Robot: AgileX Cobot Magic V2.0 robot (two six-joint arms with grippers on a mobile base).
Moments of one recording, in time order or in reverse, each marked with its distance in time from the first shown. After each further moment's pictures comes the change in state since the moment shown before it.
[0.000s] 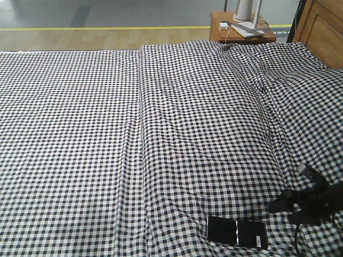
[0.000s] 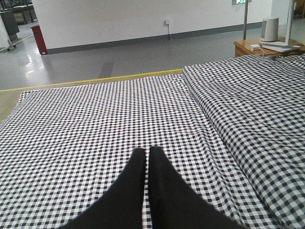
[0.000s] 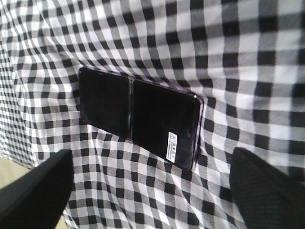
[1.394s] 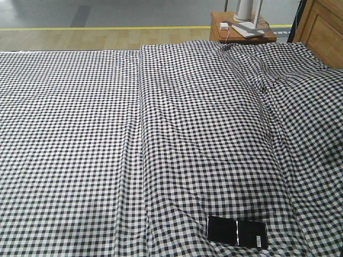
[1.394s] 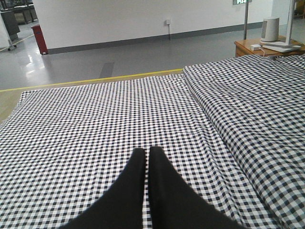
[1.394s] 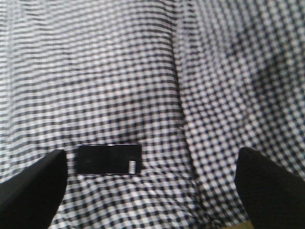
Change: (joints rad) left arm 0.000 0.000 0.000 0.000 0.000 0.000; right arm 0.272 -1.321 0.036 -0.938 0.188 1.196
